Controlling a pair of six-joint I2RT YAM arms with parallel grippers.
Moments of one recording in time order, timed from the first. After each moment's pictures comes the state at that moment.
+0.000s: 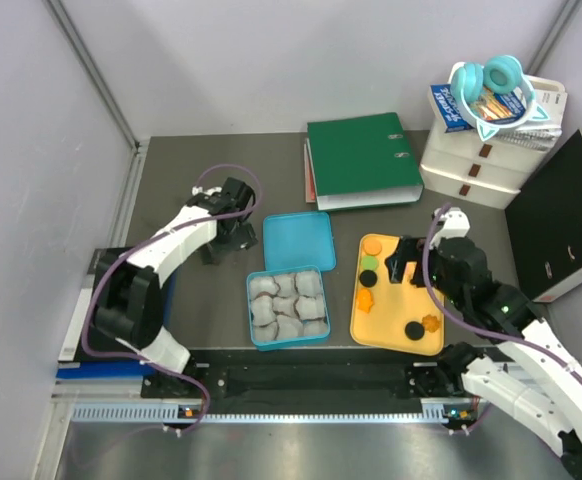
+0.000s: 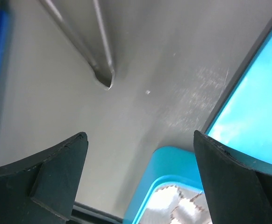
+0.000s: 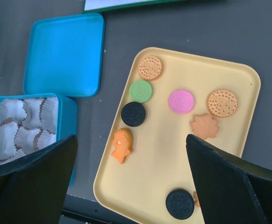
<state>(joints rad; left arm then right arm) -0.41 1.56 1.18 -0.89 -0.35 -0.82 0.62 0.65 0.77 -0.67 0.28 0.44</state>
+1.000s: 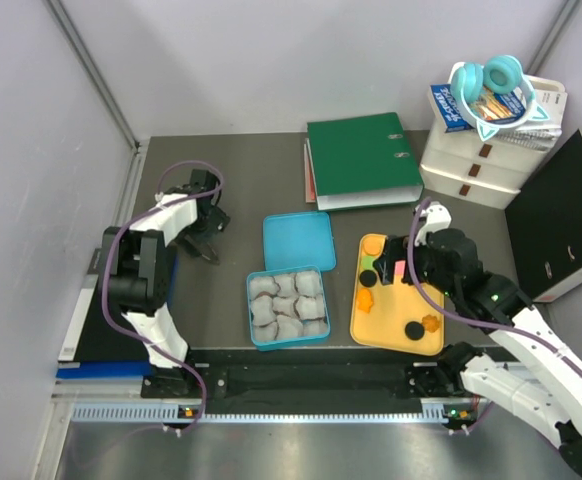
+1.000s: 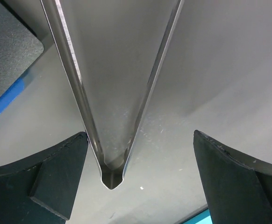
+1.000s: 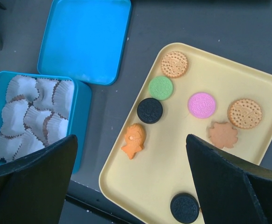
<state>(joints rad) -0.12 1.80 1.23 -0.70 -0.31 -0.99 0.62 0.71 0.79 -0.63 0.15 0.36</state>
